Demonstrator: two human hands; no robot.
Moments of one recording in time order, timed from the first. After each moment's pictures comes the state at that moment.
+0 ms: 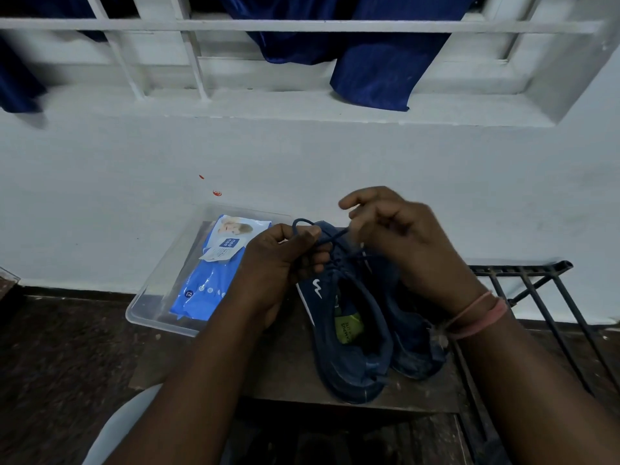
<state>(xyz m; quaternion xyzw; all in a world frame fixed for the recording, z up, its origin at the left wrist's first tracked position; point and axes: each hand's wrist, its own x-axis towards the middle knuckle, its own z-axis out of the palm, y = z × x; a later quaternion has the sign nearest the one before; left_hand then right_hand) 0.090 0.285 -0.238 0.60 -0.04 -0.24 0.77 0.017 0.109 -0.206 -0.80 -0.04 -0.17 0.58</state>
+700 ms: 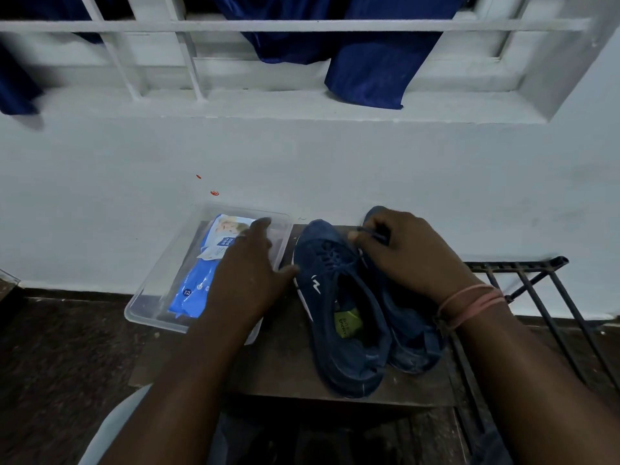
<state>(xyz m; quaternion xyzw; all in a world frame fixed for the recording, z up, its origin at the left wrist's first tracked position) 0.102 0.315 -0.252 0.94 -0.17 -0.02 0.31 0.019 0.092 -0.221 -0.93 0.11 -0.09 0.33</state>
